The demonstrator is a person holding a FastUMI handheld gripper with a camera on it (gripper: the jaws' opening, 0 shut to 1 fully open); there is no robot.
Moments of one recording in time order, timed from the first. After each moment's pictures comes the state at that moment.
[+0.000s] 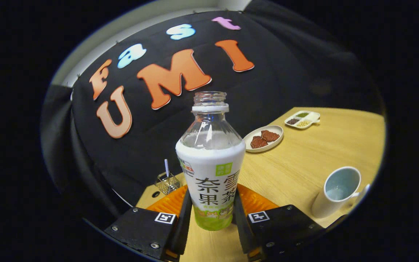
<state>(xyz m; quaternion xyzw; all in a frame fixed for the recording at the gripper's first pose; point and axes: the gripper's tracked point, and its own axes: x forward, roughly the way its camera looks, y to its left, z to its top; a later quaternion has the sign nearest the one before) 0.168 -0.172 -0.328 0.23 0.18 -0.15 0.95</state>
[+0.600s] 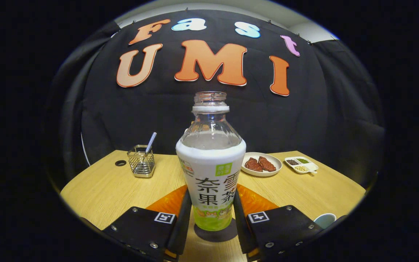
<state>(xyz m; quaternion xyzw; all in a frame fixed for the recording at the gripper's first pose) 0.205 -0.174 -0.366 0.02 0.21 -0.14 0.97</state>
